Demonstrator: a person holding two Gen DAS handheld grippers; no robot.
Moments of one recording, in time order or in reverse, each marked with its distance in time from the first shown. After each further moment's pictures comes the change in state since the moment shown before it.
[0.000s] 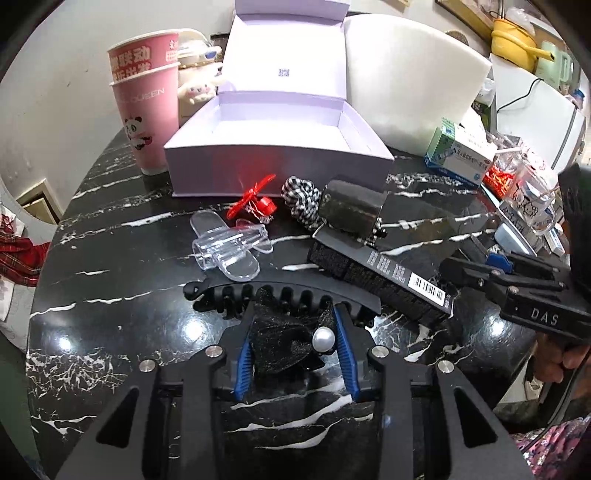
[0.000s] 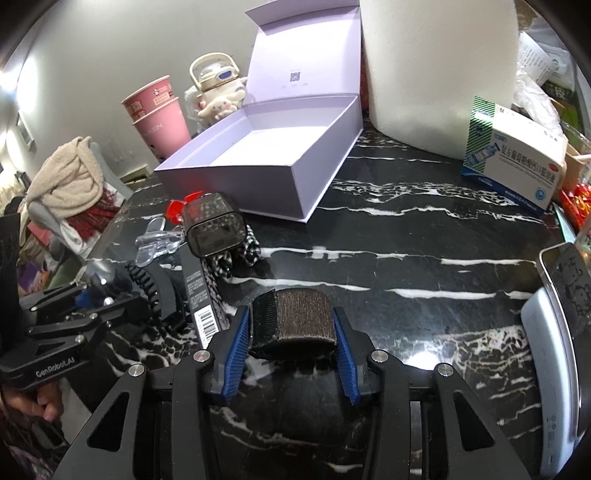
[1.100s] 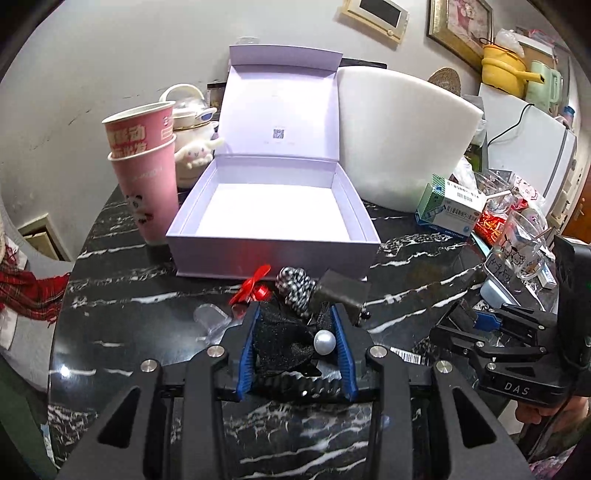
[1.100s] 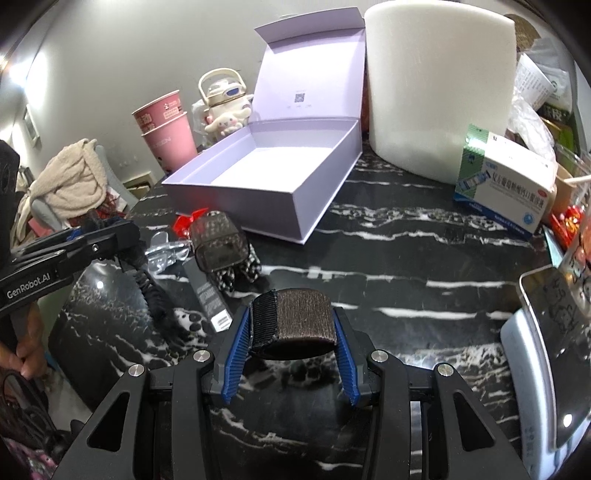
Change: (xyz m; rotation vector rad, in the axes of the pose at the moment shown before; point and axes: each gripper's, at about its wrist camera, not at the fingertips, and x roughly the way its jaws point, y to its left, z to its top) left arm -0.024 -0.006 0.052 0.021 -0.135 -0.017; right arm -0.015 0.001 0.010 -0.047 -0.054 -0.013
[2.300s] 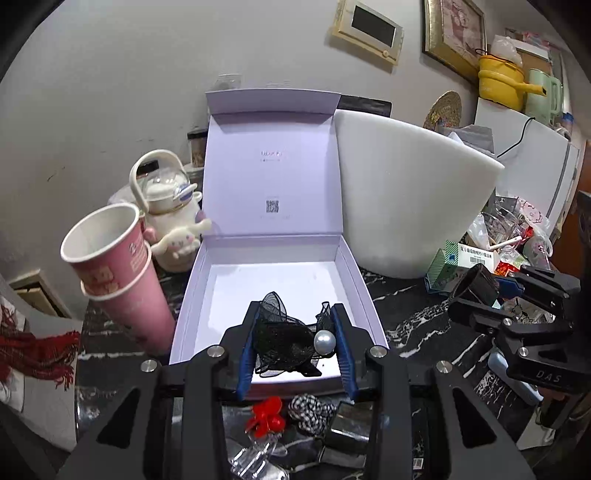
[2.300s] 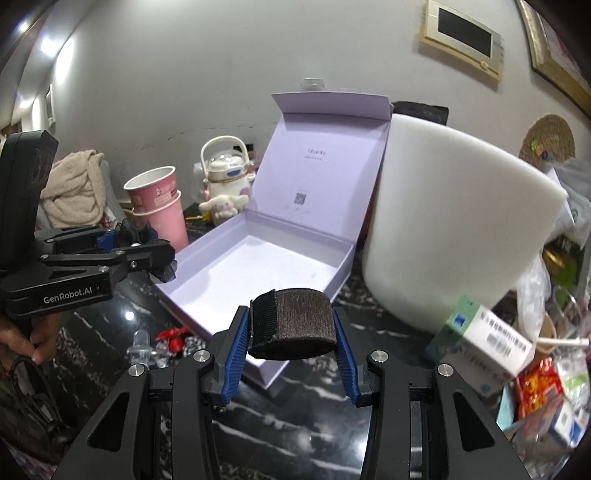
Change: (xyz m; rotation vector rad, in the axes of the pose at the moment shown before) left arm 0.028 0.003 0.112 0.077 -0.071 -0.008; right arm -0.015 -0.006 0.124 -0.186 -0.151 -0.050
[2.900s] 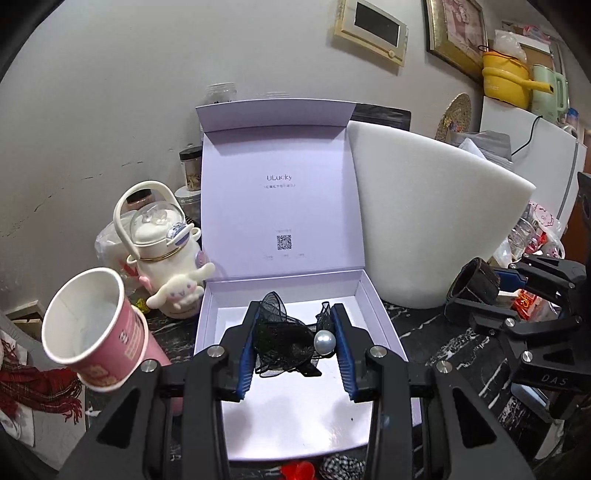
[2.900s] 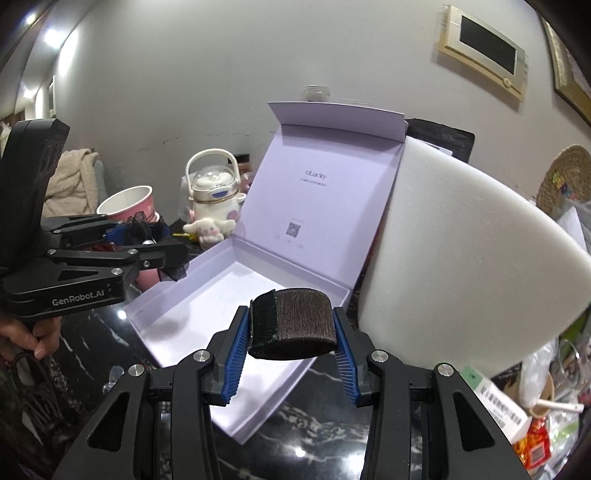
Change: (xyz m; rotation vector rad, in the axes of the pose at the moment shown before) left arm 0.046 0.021 0.049 0.042 -0.013 0.011; right arm 0.041 -0.013 0.048 -0.046 -0.008 -0.002
